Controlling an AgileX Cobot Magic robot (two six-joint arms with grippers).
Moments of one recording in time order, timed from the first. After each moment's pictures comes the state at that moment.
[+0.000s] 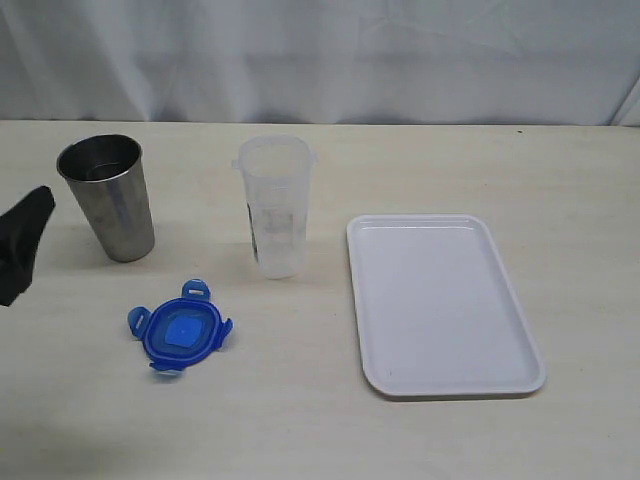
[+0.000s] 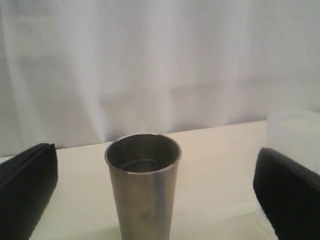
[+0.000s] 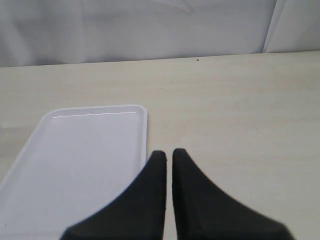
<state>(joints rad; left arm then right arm) 0.01 1.14 -0.08 0.31 -0.96 -0.14 0.02 0.01 0.00 -0.12 0.34 0.15</state>
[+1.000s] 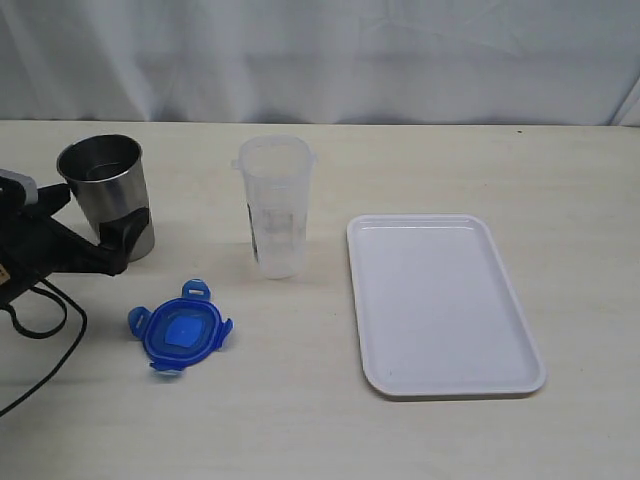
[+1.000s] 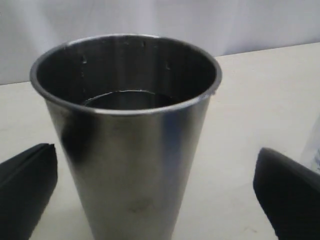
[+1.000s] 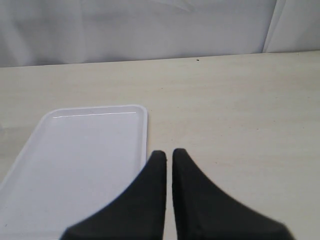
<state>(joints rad) 0.01 1.99 -0.47 0.41 -1.20 -0.07 0.02 0.01 0.00 -0.12 0.34 0.15</state>
